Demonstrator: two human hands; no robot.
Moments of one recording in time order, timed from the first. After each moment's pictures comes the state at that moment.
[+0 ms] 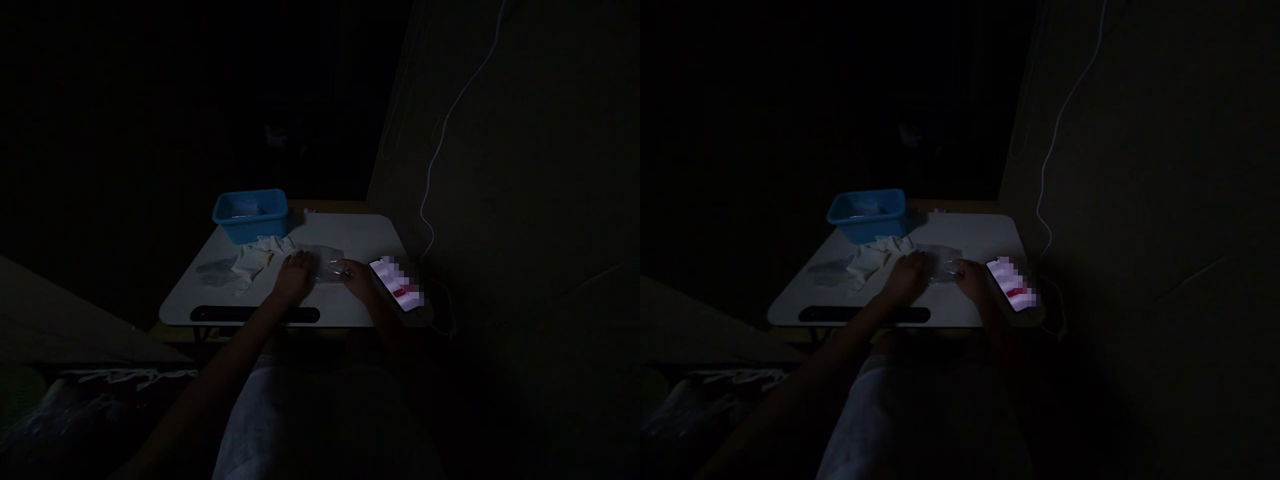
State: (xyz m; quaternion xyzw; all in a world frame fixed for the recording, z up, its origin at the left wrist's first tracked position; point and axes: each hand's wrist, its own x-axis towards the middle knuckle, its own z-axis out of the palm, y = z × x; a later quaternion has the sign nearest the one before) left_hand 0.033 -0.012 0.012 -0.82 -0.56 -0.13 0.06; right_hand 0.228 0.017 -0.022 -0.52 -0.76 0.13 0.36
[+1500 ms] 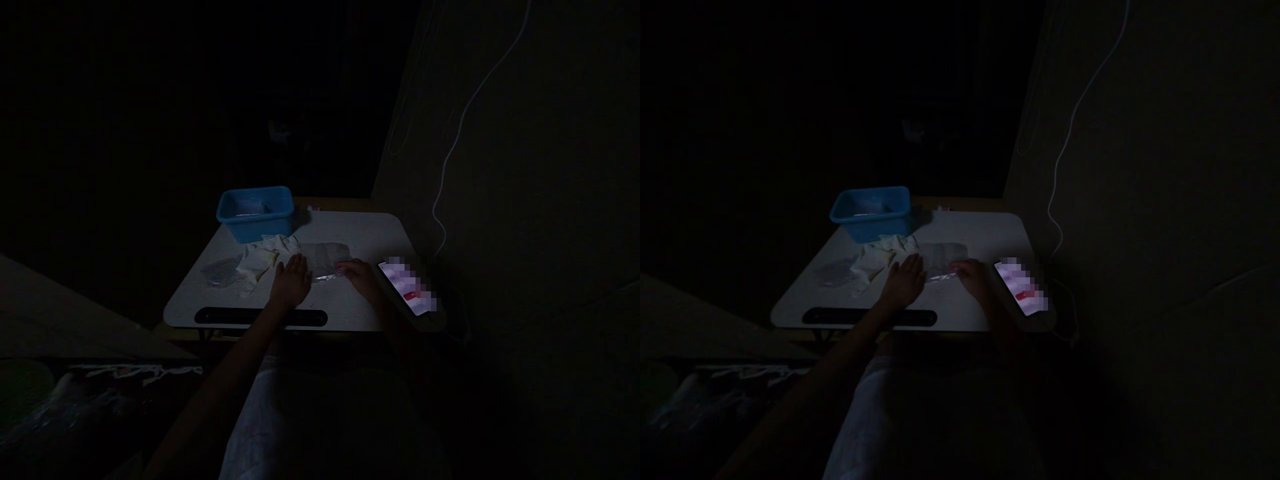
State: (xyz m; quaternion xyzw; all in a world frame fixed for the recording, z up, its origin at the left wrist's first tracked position) left_hand 0.020 -0.015 -0.009 -0.77 -0.63 -0.10 0.05; right_hand 0.220 0.026 -0.022 -0.45 -0.77 0.22 0.39
